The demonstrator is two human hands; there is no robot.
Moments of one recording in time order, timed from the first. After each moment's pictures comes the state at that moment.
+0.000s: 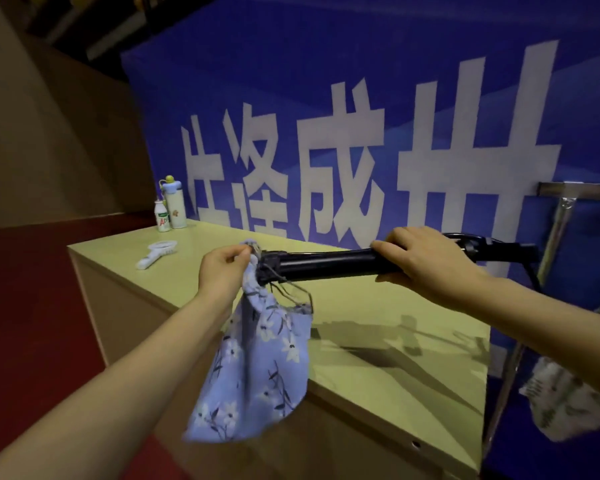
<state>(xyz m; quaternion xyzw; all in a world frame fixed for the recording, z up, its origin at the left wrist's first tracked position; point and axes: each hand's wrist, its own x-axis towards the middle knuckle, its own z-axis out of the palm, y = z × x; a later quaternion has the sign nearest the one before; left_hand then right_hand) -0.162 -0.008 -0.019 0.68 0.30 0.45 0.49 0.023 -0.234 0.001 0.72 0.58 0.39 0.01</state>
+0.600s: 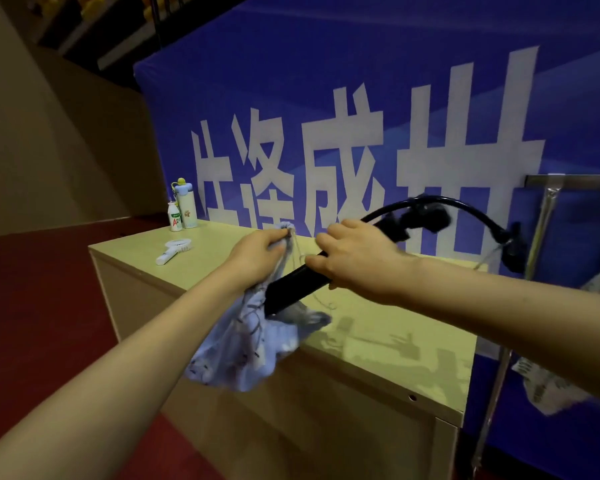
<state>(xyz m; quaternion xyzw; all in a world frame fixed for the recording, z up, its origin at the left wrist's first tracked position) -0.196 -0.044 0.013 0.91 0.22 0.26 0.23 -0.113 -0.215 0.029 0.66 0.62 0.39 0.17</state>
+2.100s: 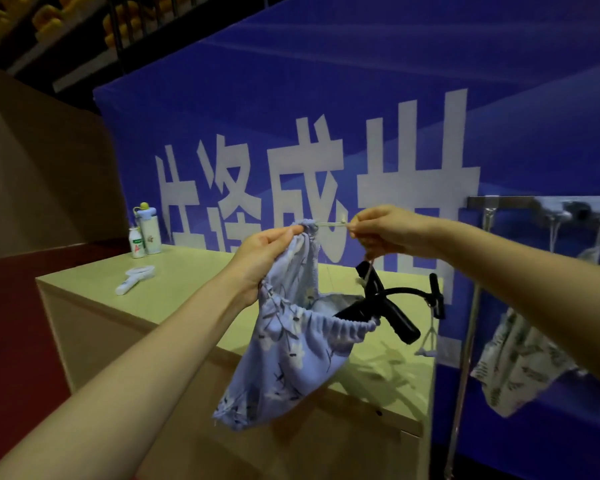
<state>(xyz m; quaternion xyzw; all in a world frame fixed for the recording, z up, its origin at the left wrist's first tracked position) -0.172 -0.099 0.039 0.72 0.08 0.27 0.64 -0.029 -0.267 0.078 0.73 0.46 -0.20 -0.46</state>
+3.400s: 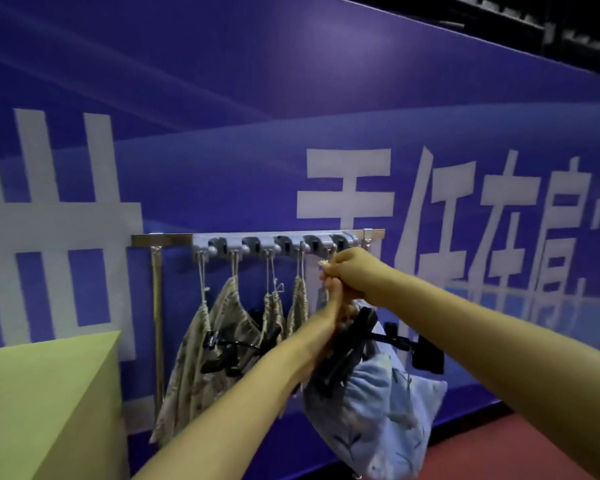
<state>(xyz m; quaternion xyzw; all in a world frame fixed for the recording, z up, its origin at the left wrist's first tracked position) 0.075 -0.582 -0.032 0.69 -0.22 -0.15 0.67 0.058 -0.671 0.057 0.86 -0.02 0.11 -0.50</state>
